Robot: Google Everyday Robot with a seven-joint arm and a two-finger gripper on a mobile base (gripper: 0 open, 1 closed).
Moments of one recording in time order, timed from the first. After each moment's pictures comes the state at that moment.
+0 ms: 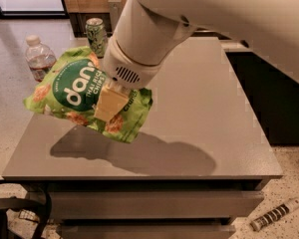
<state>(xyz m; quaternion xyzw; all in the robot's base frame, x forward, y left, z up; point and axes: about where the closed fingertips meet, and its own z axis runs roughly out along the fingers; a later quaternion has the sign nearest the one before) 0.461 0.071 0.941 -0.62 0.74 0.09 0.25</state>
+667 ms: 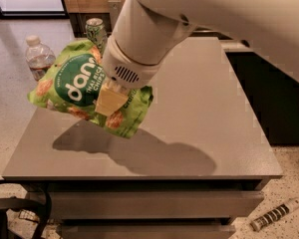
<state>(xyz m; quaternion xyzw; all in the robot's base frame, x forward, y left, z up) 0.459 0.072 0.943 -0.63 0.73 0.09 0.25</state>
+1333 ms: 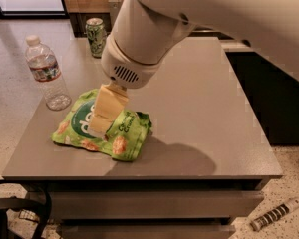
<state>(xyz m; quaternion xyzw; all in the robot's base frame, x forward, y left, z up) 0.457 0.074 0.945 -0.63 0.73 0.09 0.25</state>
